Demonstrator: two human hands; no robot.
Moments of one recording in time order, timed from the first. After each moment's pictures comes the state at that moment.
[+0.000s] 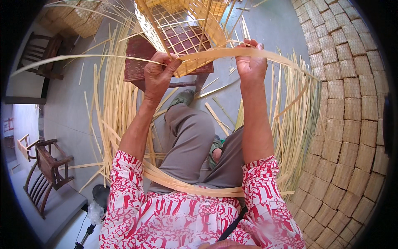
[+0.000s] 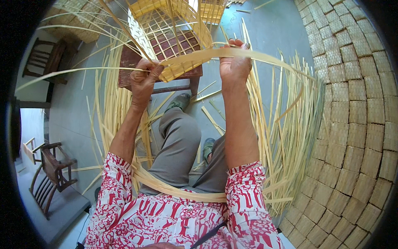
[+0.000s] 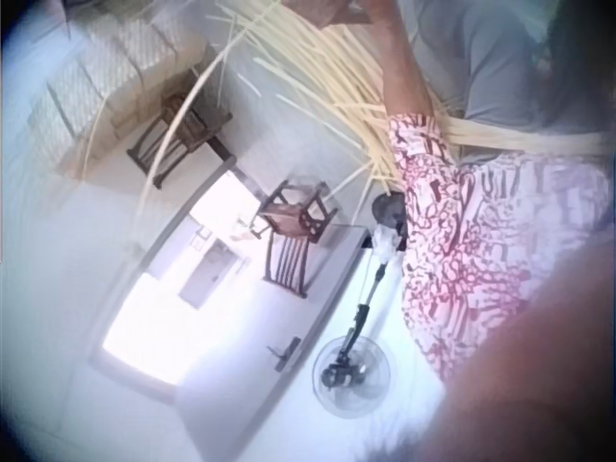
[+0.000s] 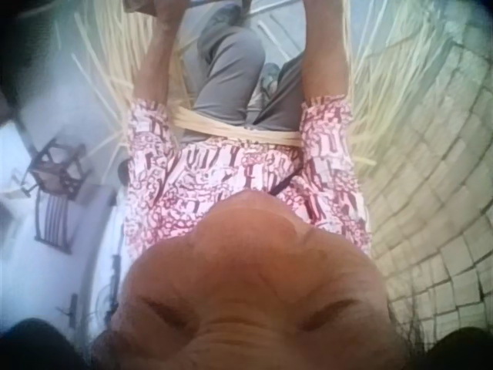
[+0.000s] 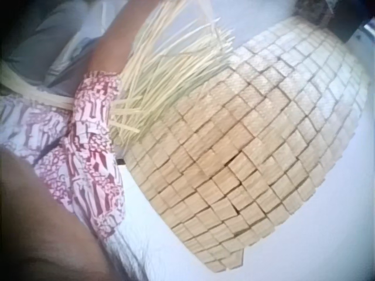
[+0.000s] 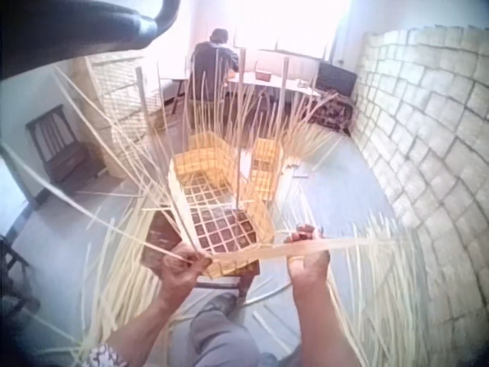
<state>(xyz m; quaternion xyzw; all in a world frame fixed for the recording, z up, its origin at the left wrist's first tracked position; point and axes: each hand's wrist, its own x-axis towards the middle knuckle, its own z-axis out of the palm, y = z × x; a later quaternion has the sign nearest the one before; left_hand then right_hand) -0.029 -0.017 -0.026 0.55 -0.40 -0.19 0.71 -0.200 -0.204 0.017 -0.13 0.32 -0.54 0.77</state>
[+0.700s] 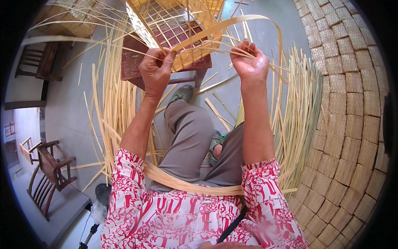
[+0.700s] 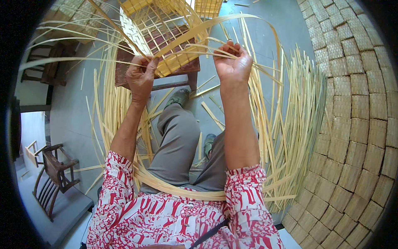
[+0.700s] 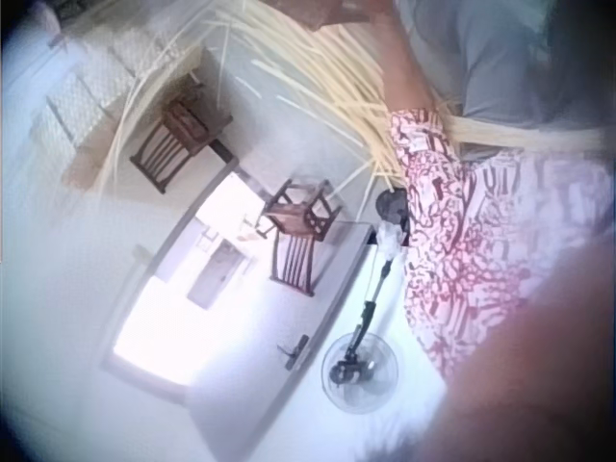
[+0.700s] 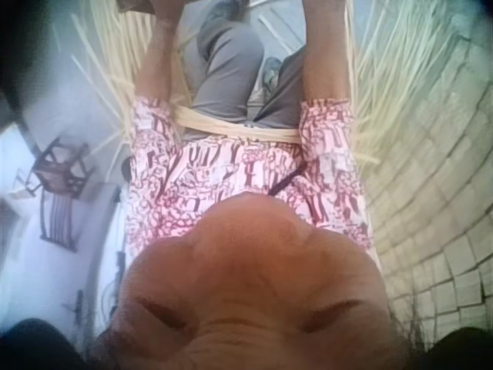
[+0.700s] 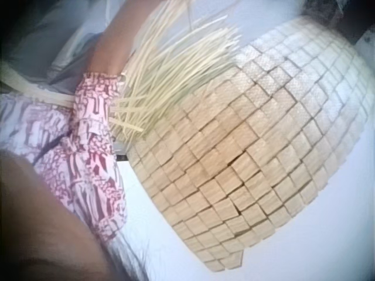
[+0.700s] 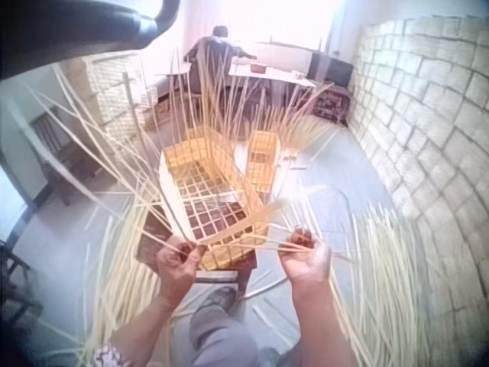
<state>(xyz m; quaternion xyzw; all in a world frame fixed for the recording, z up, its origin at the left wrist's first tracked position) -0.031 -0.027 -0.016 0.63 -0.35 -0.10 0.68 -0.218 -0.211 0.013 0.03 0.32 -0.46 0.83</state>
